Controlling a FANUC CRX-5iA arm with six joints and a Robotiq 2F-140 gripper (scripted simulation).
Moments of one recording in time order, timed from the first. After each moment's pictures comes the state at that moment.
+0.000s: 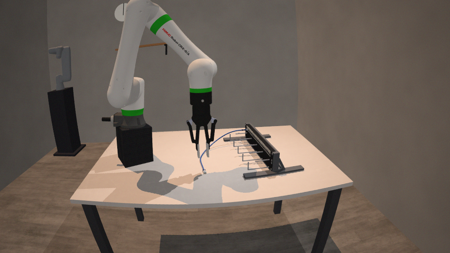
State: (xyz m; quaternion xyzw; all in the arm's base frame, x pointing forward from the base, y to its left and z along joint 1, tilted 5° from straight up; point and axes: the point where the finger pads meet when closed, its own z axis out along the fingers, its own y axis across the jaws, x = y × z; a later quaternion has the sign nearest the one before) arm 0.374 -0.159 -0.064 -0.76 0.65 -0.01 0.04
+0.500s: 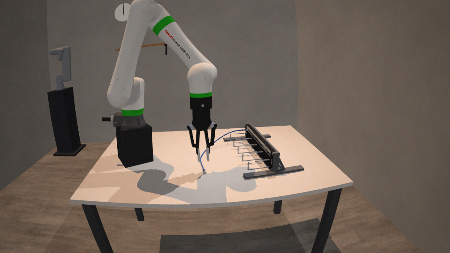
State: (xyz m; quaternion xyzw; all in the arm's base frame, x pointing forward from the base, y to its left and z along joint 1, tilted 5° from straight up) arm 0.375 -0.158 -0.083 -0.76 0.65 -0.01 0.04
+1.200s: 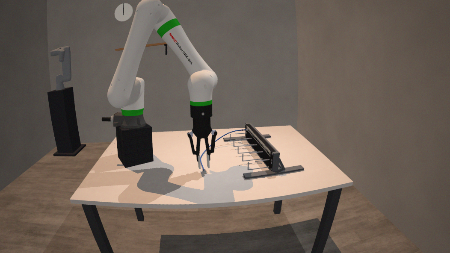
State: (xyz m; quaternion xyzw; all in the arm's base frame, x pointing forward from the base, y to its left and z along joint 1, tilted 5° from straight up) arm 0.378 -0.156 -0.118 -0.76 0.65 -0.01 0.04
